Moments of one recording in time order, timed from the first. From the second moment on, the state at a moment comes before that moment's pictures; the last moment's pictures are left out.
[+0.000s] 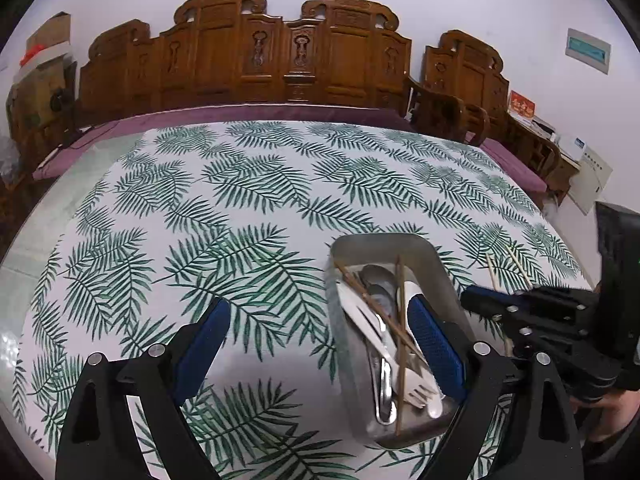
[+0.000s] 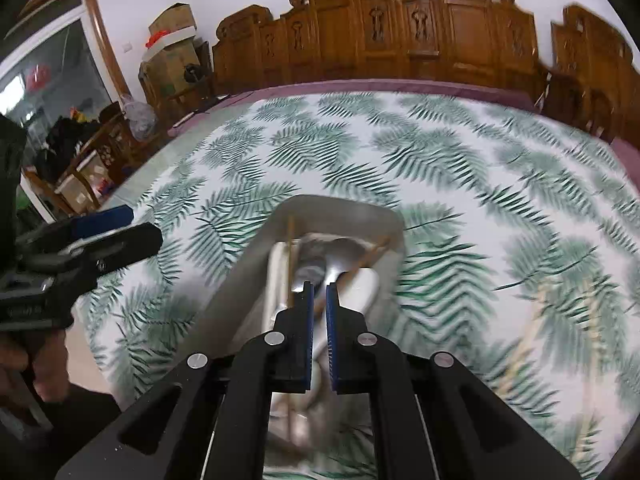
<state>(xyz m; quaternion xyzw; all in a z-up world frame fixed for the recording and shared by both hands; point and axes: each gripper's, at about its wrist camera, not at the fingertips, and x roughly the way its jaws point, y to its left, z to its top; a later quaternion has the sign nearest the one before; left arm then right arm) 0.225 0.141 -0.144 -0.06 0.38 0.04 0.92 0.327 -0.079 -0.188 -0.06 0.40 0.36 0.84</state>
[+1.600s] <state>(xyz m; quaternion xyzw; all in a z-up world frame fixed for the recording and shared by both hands) 0.253 -0.054 -0.185 0.03 0.43 -0.10 0.90 0.398 -0.295 -0.268 -0.05 0.44 0.20 0.87</state>
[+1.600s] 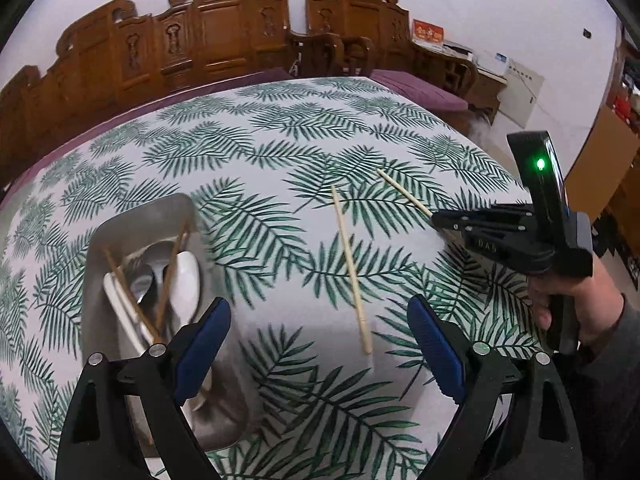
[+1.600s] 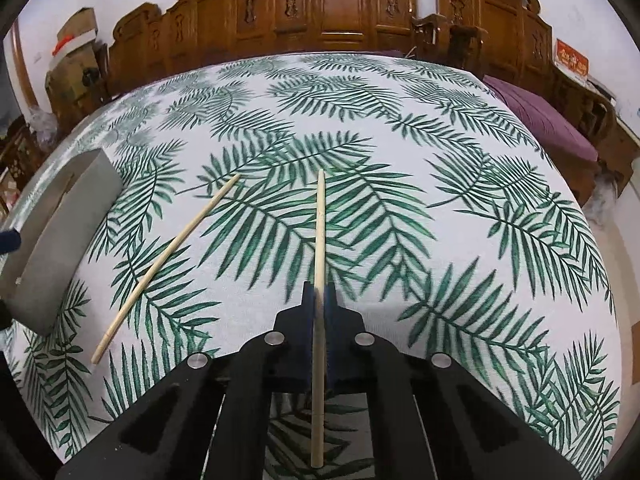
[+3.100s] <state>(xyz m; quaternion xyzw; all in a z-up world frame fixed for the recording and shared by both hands) 0.316 -0.091 -0.230 0.05 0.48 -0.10 0.87 0.400 -0.299 -0.267 -0.01 0.44 0.23 0.87</state>
